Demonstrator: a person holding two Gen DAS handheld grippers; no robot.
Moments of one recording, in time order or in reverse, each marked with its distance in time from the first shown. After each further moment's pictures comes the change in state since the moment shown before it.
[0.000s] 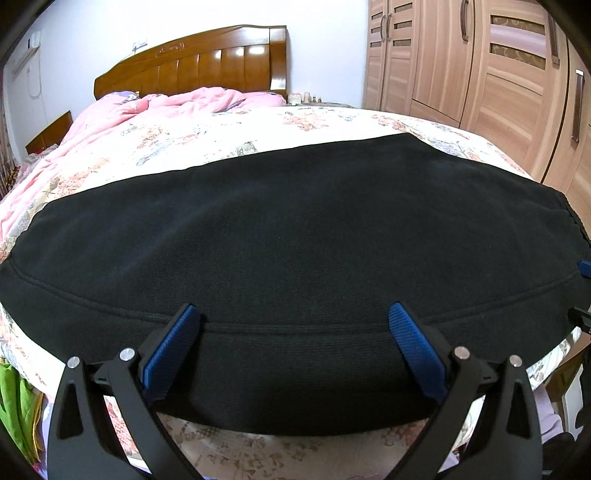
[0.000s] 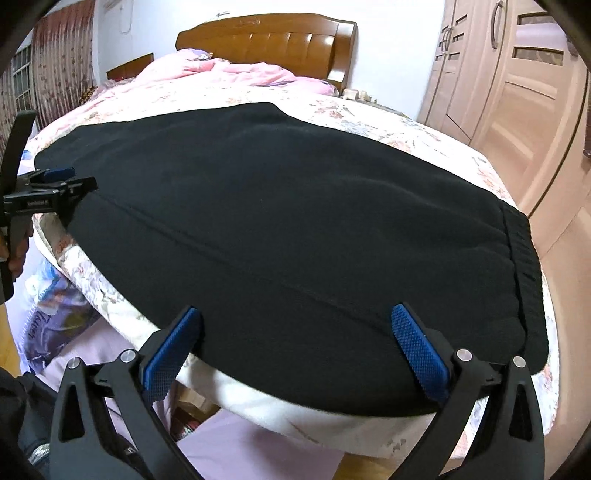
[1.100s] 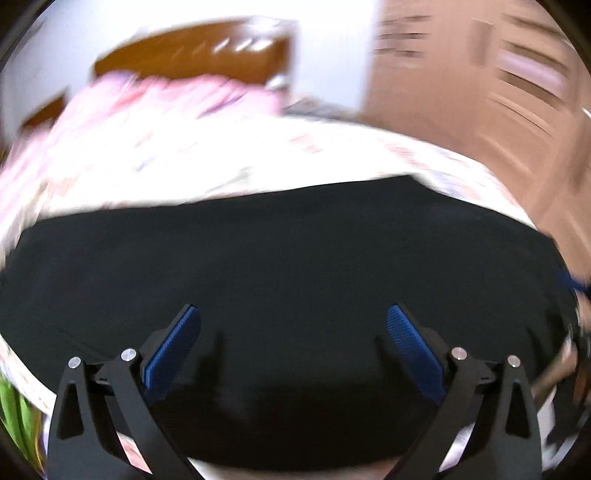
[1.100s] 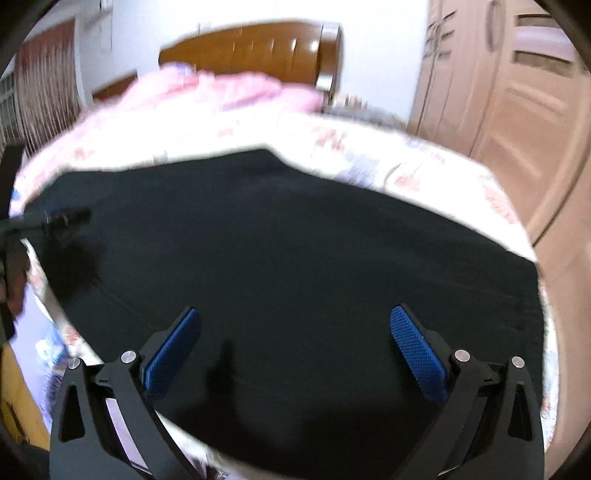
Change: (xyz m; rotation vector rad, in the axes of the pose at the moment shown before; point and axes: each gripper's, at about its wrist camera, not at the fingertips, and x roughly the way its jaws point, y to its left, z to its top) left arm 0.010 0.038 0.050 -0.124 0.062 -0.067; right arm 0.023 0.019 0.069 0.078 0.022 -0.004
